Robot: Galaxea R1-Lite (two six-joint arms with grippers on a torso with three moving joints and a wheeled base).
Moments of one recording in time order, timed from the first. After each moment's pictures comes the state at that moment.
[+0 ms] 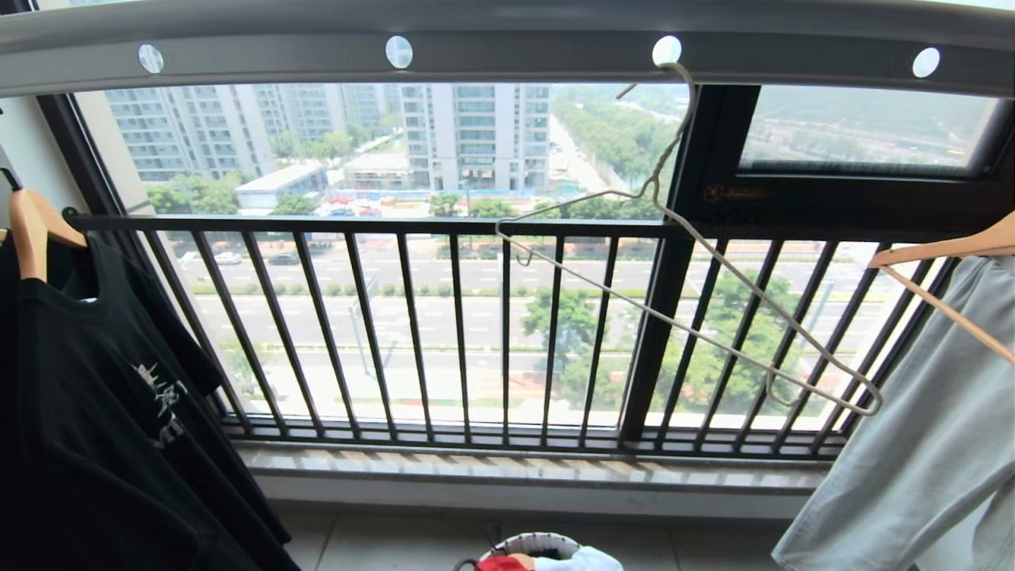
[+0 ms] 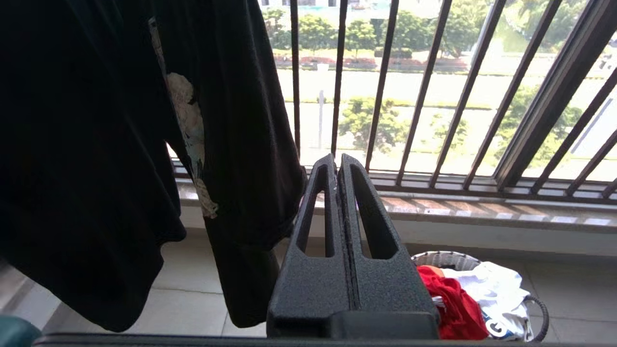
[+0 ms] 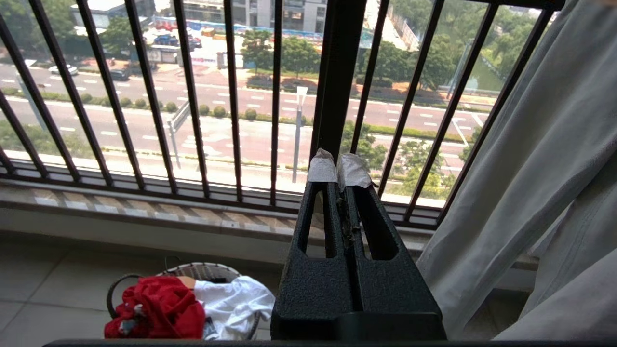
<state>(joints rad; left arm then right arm) 0.00 0.00 0.00 0.00 0.01 -0.01 0.01 0.00 -0.01 -0.04 0.01 -0.07</state>
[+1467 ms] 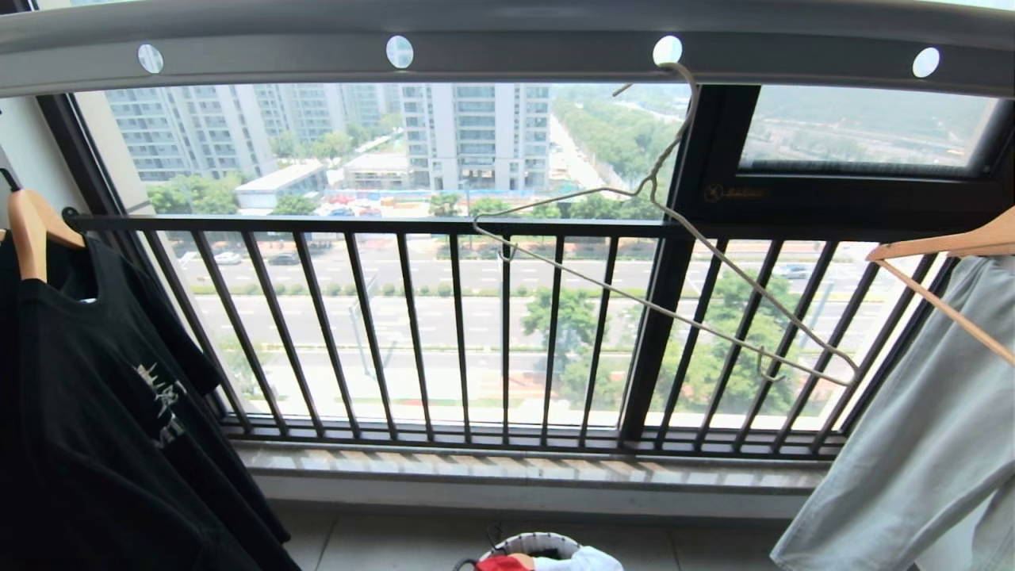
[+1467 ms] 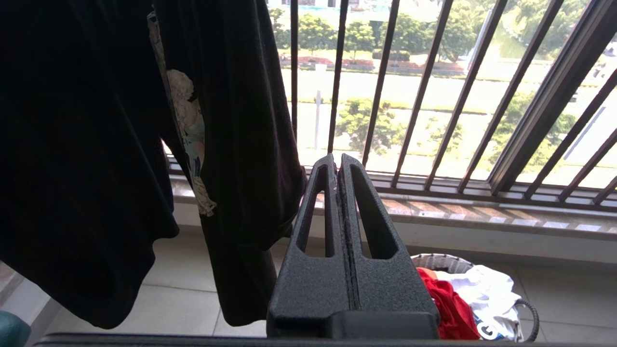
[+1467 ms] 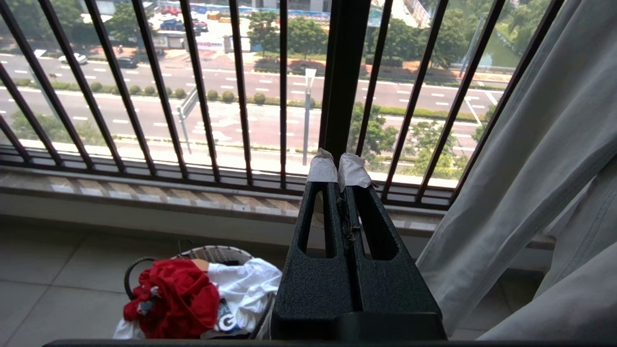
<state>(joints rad) 0.00 0.00 0.00 0.00 0.02 -0.05 0.01 0.00 0.00 0.01 0.02 -0.03</state>
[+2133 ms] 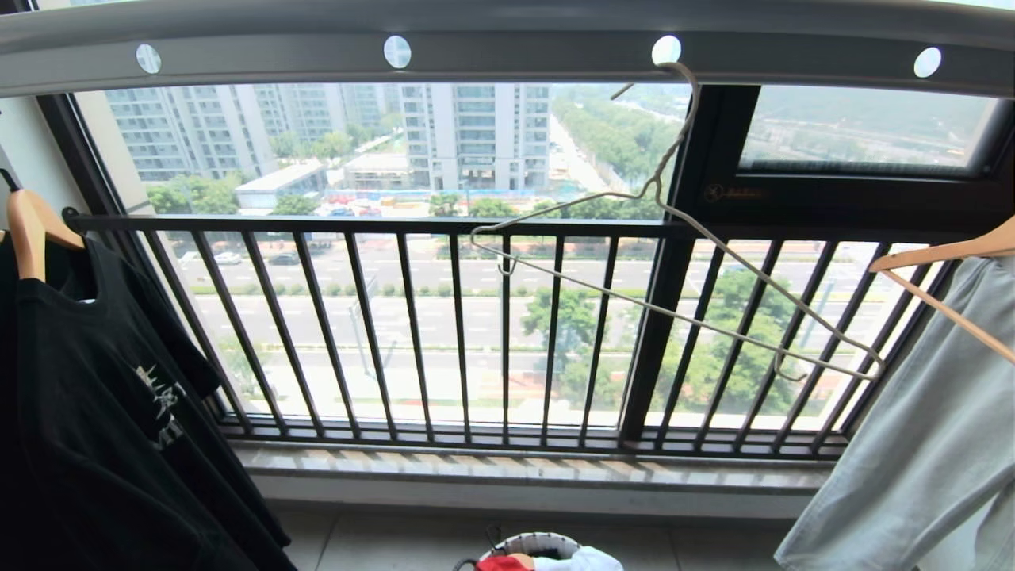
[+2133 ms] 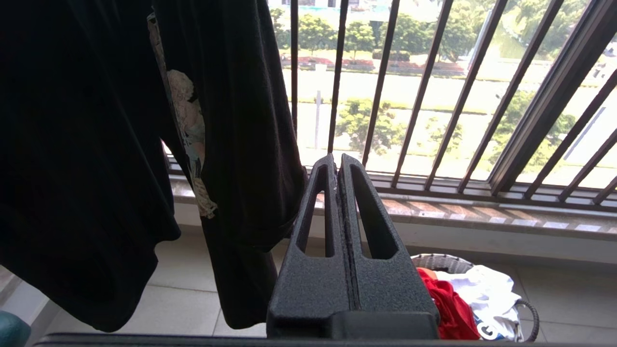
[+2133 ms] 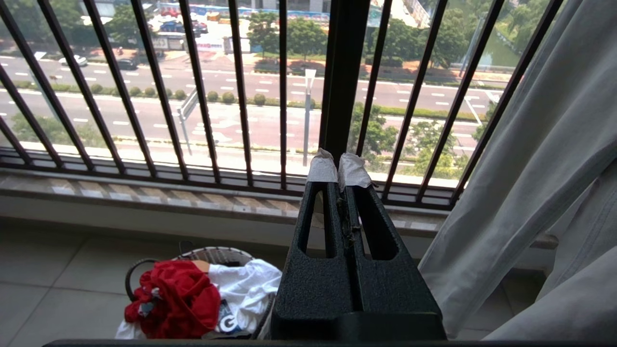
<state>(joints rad) 0.00 0.00 0.00 0.00 0.02 -0.05 0.01 0.00 0.00 0.01 0.02 -0.03</state>
